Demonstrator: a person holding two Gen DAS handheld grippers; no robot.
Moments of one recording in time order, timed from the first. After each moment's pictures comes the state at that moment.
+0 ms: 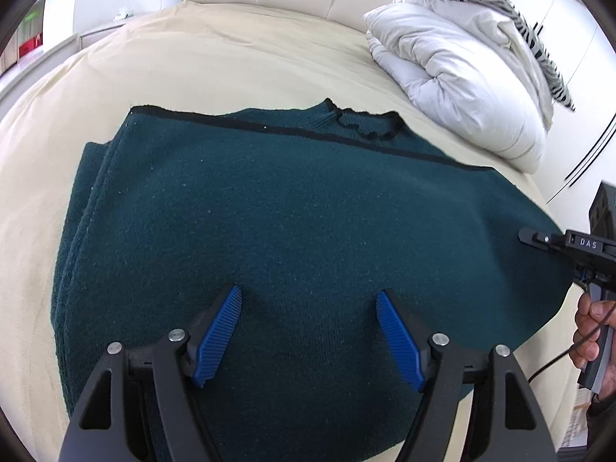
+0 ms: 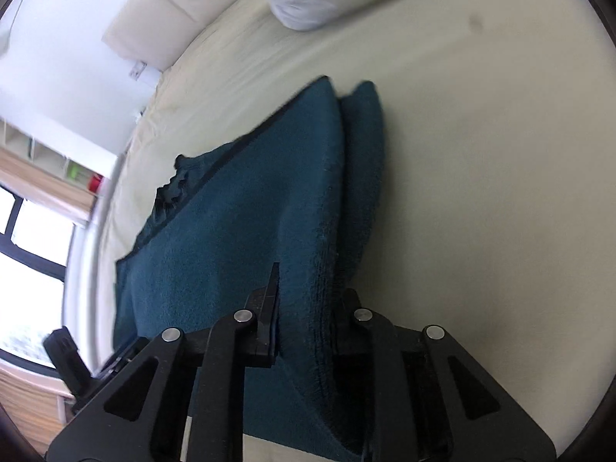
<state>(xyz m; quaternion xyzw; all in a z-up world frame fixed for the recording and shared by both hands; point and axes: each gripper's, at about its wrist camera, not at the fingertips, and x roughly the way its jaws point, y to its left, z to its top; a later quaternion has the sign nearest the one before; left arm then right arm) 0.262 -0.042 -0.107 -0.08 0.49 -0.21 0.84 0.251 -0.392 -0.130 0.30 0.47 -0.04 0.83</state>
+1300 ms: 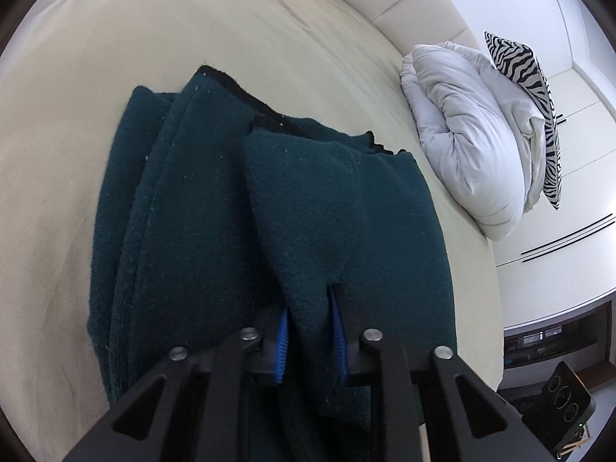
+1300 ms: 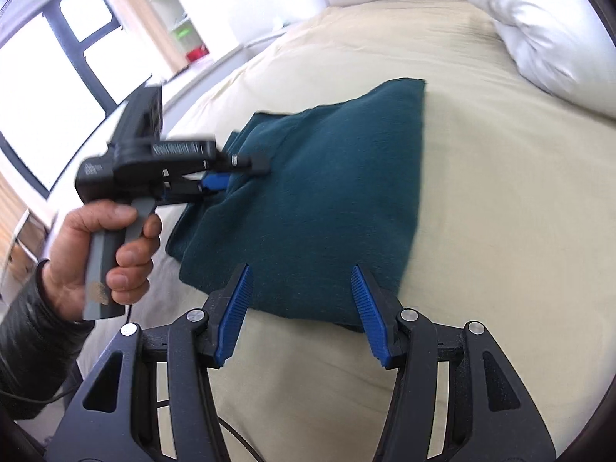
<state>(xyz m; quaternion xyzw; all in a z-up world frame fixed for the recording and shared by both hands) 0.292 0.013 -0.111 -0.26 0.54 -0.21 0.77 0.171 -0.218 -0.076 0.11 0.45 0.17 0.87</state>
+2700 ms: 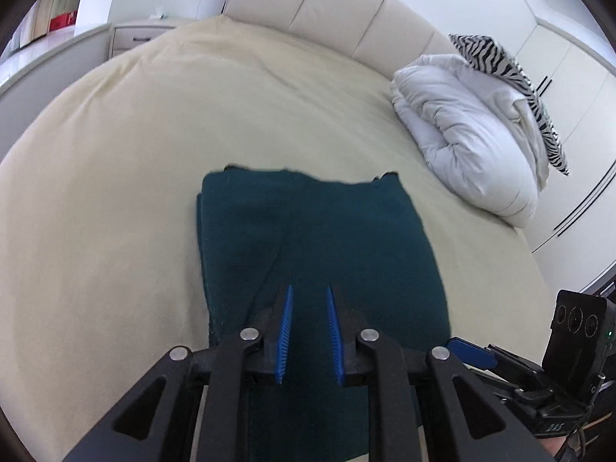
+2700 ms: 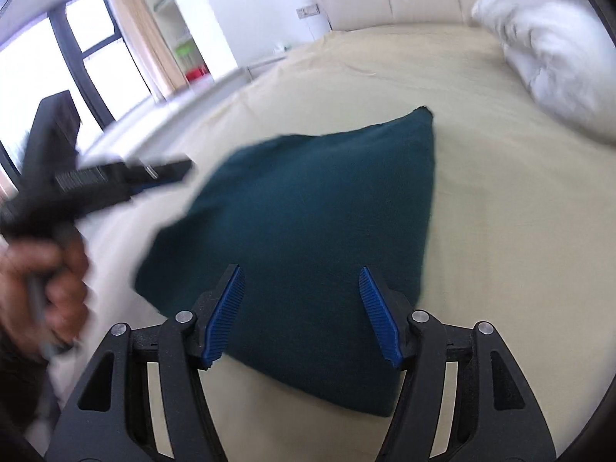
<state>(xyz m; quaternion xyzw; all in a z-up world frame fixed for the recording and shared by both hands) 0.269 0.046 -0.079 -0.15 0.47 -0.18 0.85 0.190 -0.221 -0.079 0.17 0.42 0.21 0.87</state>
